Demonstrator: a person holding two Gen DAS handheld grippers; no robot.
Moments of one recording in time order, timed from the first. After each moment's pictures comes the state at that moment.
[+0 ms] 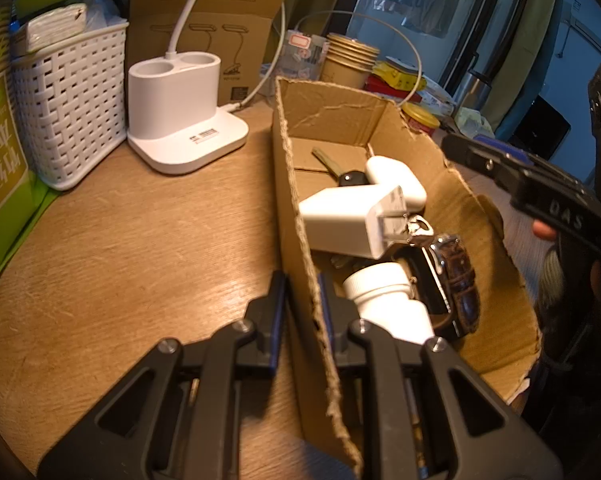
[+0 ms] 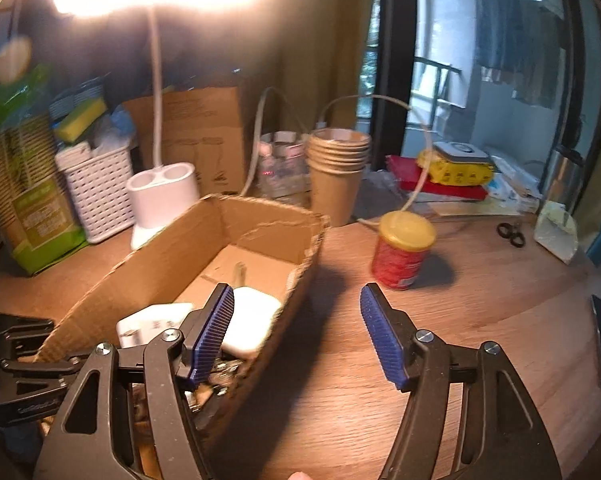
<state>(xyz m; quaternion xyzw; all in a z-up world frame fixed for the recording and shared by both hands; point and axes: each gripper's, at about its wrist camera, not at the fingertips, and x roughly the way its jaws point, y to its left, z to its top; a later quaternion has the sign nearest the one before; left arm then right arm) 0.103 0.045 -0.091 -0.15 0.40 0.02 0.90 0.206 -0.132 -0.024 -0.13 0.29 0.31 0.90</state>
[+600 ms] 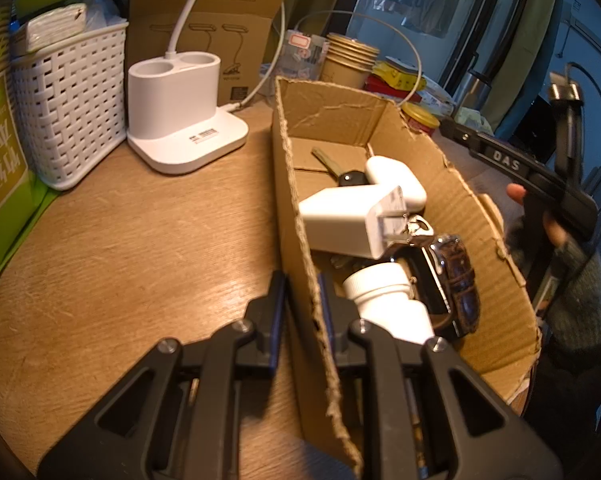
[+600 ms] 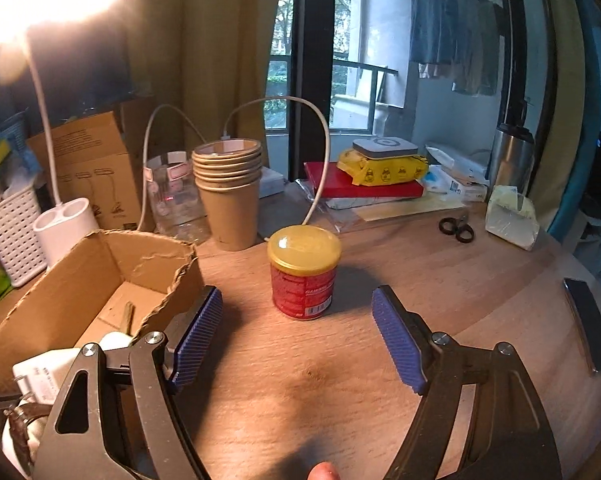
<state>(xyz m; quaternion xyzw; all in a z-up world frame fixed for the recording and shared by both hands) 0.102 0.046 -0.091 -0.15 0.40 0.02 0.90 0.268 -0.165 -0.042 -0.10 0.27 0.21 0.93</state>
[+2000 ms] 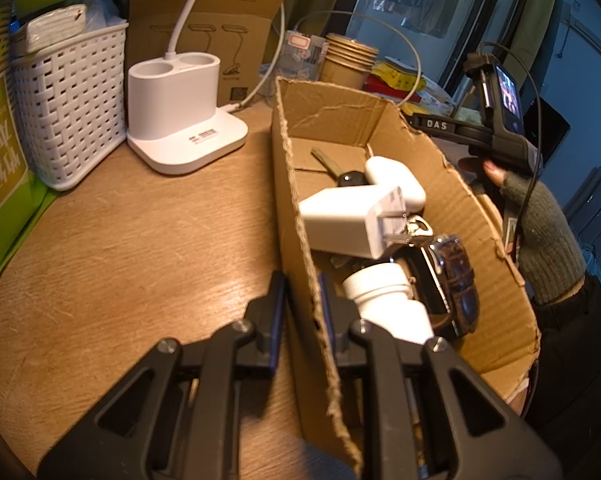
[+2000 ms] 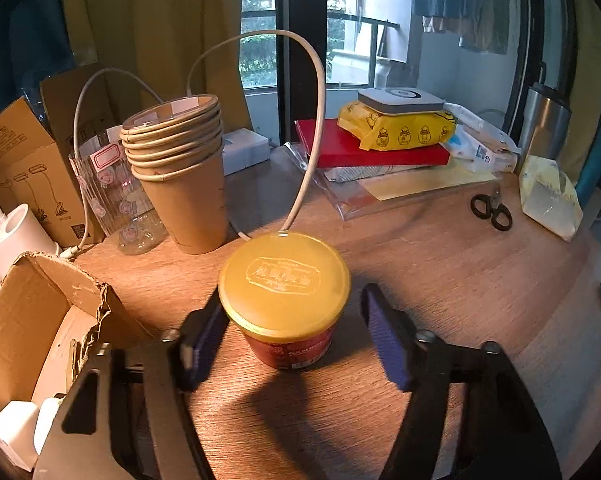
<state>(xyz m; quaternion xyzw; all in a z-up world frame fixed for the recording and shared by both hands) 0.103 0.046 -0.091 -0.15 0.40 0.02 0.90 0.351 -0.140 -0.068 -0.10 0.35 0.21 0.91</state>
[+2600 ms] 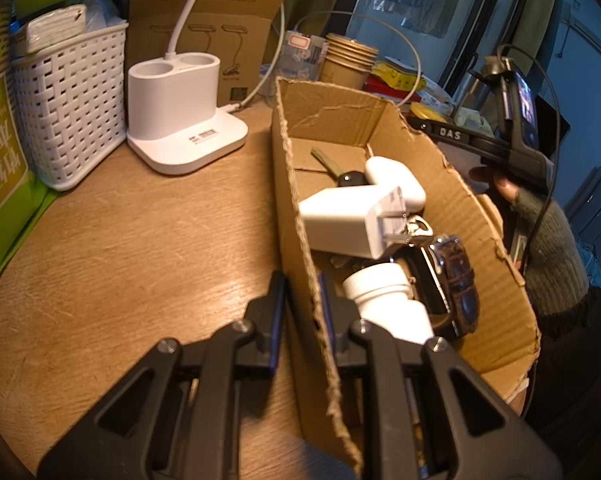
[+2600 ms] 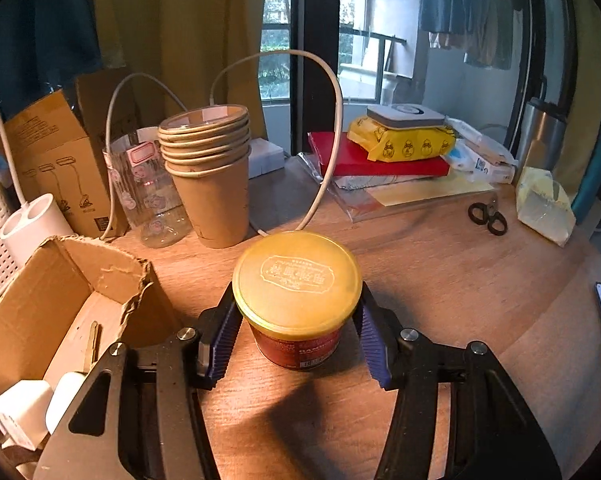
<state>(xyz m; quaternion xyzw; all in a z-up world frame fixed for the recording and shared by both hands) 0.103 0.046 -0.091 -0.15 0.40 0.02 0.90 0.323 -0.142 -0.062 -0.10 0.32 0.22 0.91</state>
